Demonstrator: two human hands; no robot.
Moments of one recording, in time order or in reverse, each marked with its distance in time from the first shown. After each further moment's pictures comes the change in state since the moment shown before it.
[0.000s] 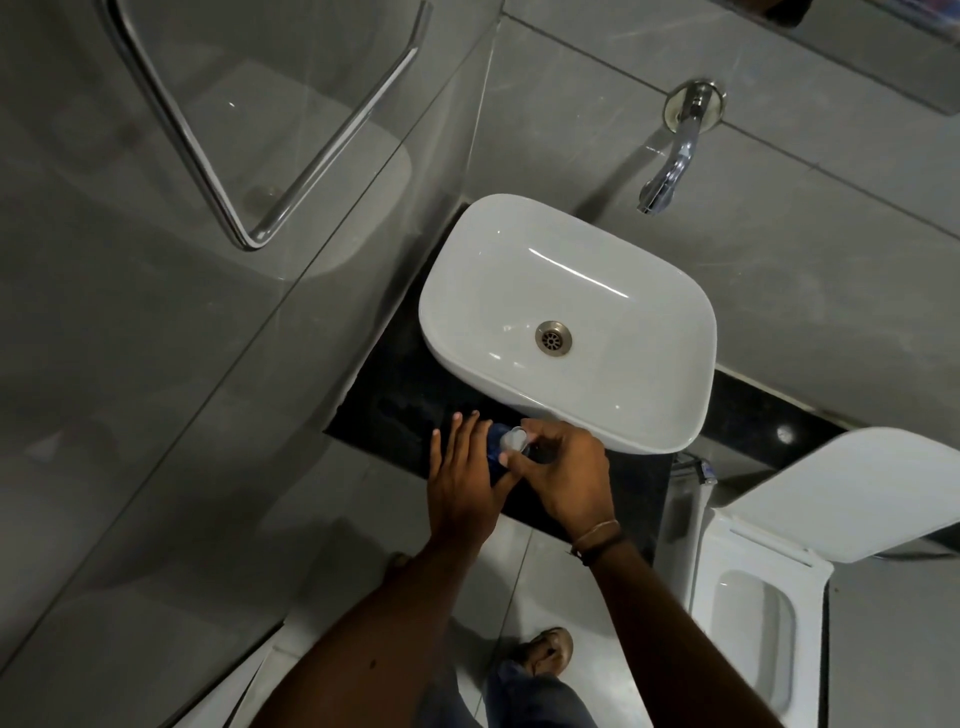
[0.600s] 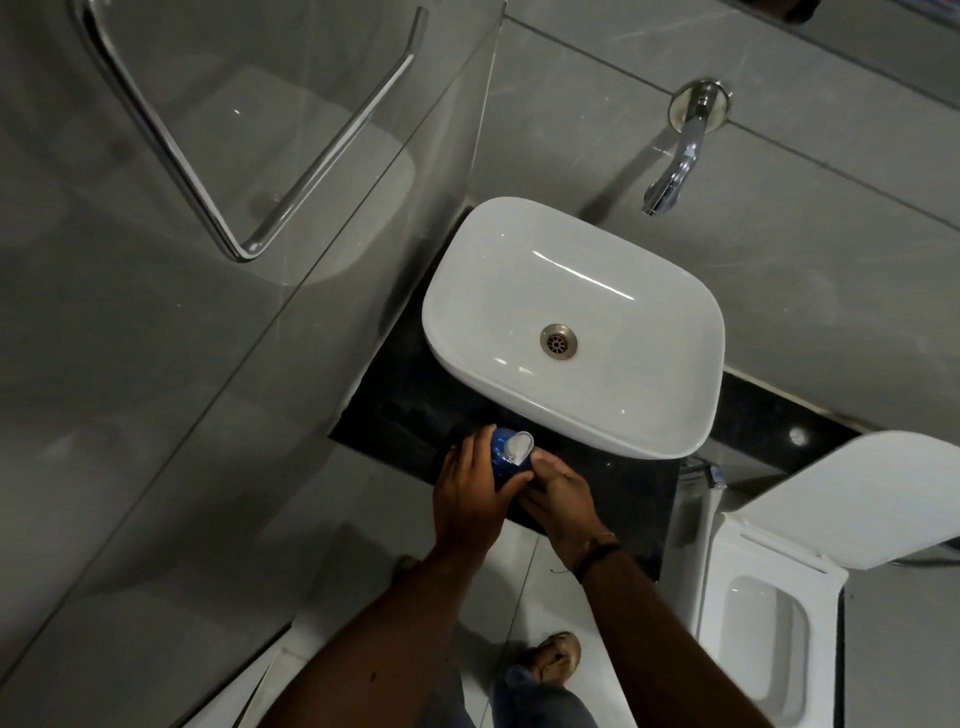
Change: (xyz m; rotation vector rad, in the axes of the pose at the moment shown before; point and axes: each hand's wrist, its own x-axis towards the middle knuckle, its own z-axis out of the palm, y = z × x) left_hand -0.003 0.009 -0.008 -0.142 -0.038 -0.082; right_hand 0.001 0.037 0.035 0.952 -0.103 0.629
